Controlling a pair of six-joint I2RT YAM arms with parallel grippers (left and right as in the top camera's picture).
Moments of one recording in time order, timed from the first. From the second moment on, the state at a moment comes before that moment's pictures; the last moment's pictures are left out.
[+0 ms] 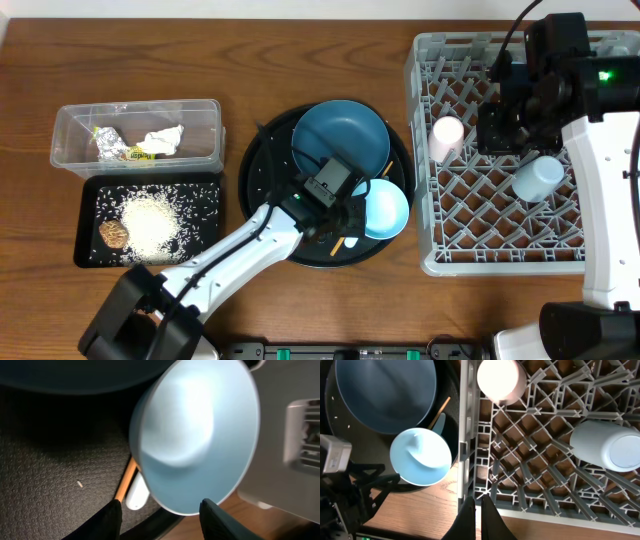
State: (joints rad) left arm -0.74 1.58 0.97 -0.53 0.20 -0.69; right arm 0.08 1.66 1.86 -1.53 -0.14 0.05
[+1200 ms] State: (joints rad) left arm -0.74 1.65 0.97 -0.49 0.18 -0.73; right arm 0.08 1.66 1.86 -1.54 -0.14 0.05
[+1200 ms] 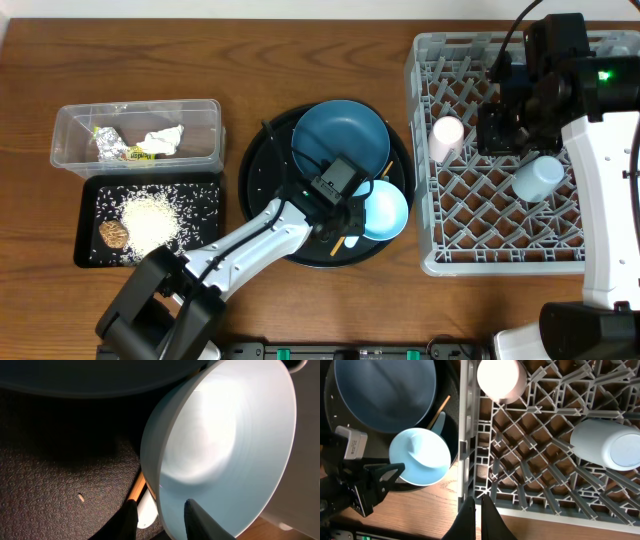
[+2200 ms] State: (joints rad) left arm -0.74 1.52 0.97 -0.49 0.18 -0.74; right arm 0.12 1.66 1.86 -1.56 -0.22 -0.03
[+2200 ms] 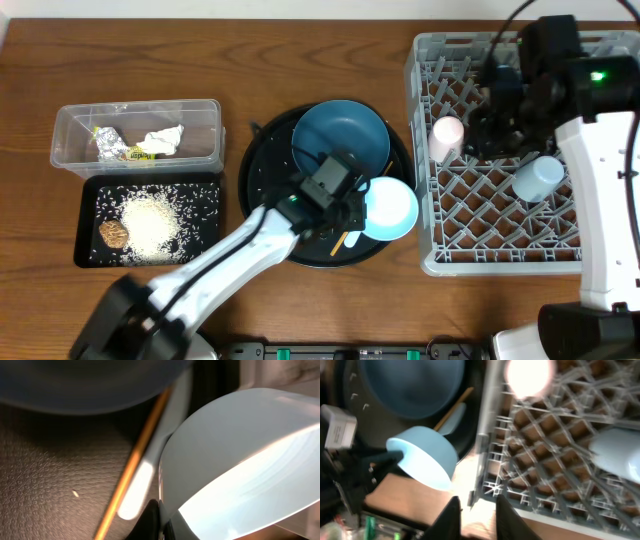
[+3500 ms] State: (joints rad) left arm -0.73 1.40 0.97 -0.50 0.30 -0.75; right arm 0.41 1.66 1.76 -1.38 -0.16 -0.07
